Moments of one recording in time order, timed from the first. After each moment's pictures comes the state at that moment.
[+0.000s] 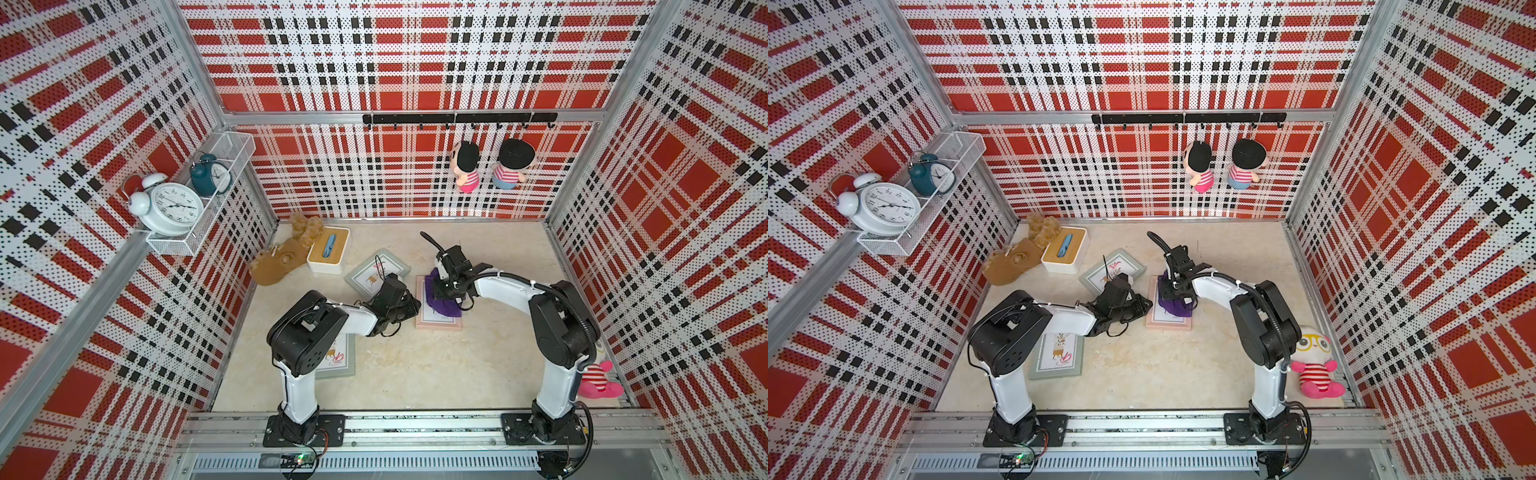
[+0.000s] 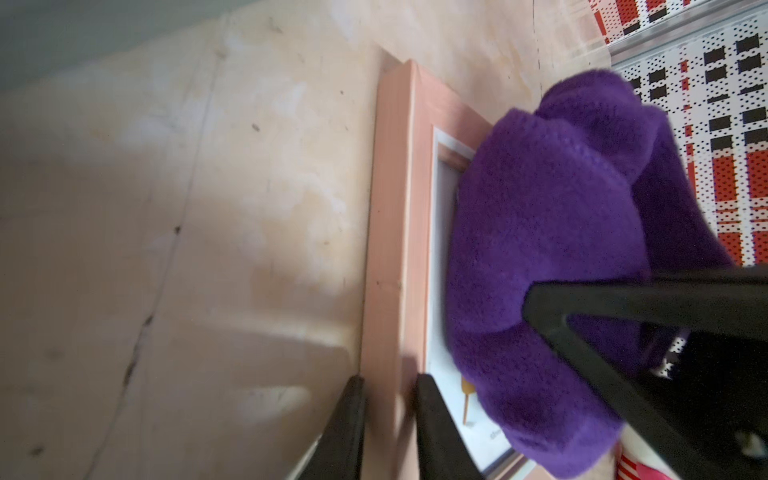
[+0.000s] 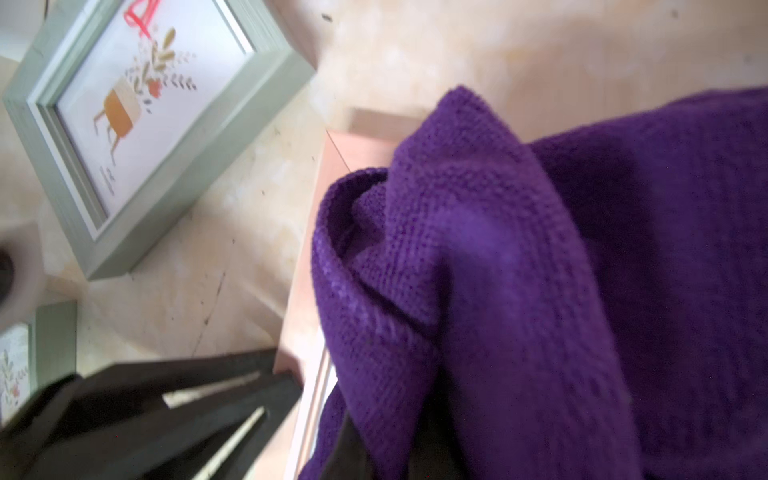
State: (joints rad) left arm -0.66 1.88 0.83 0.36 0.15 -0.95; right arm 0.54 1.91 1.29 -0.40 -0.11 0.41
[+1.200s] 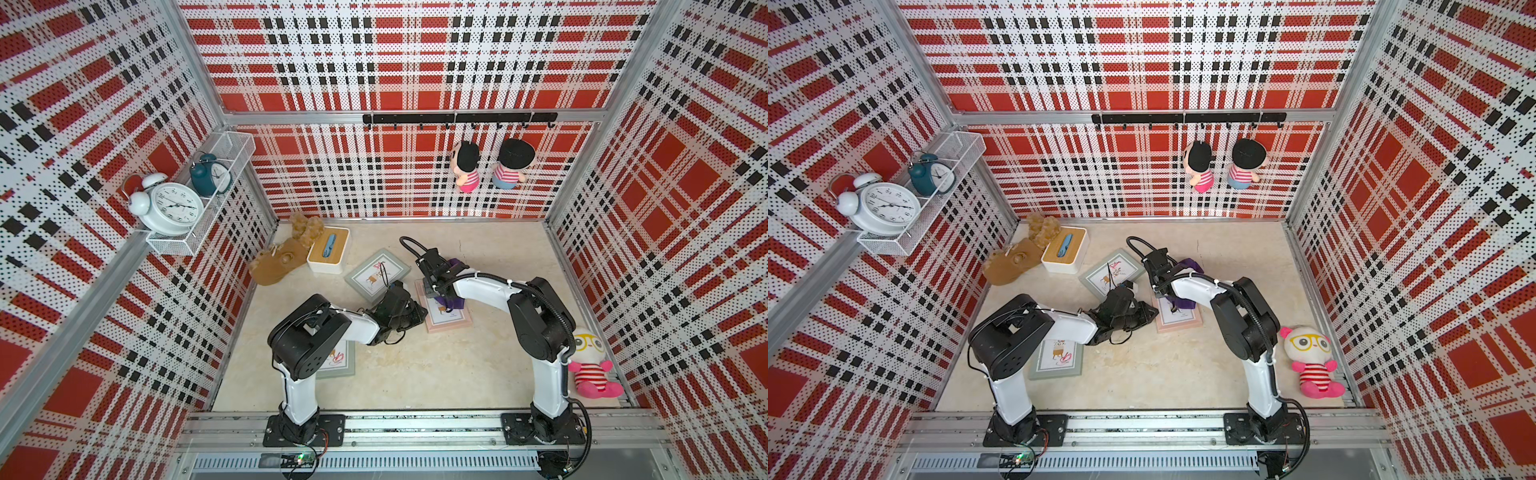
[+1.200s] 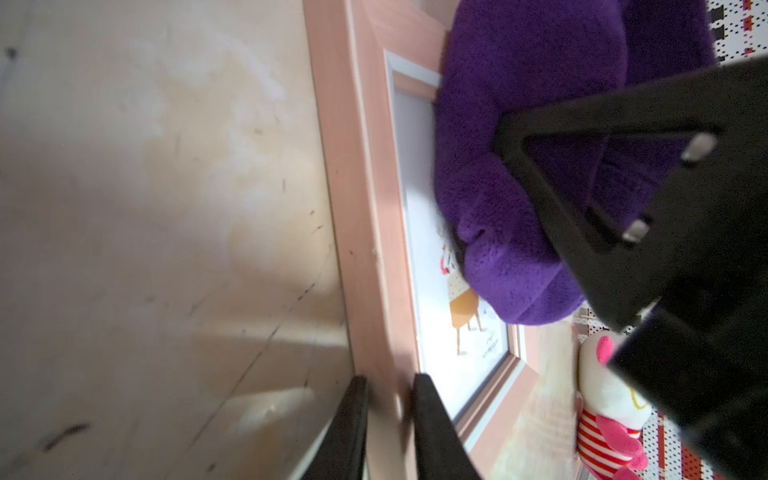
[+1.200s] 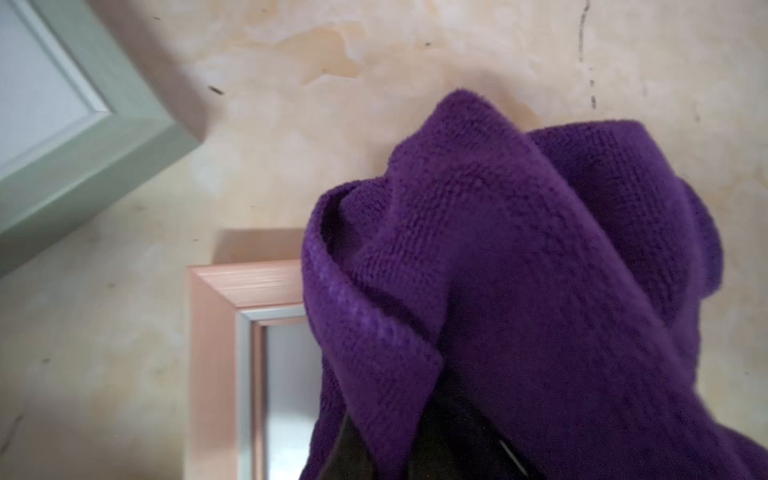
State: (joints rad) left arm -0.72 1.87 0.77 0.43 0.19 -1.02; right arm 0.64 2.02 1.40 -0.48 0.42 0.37
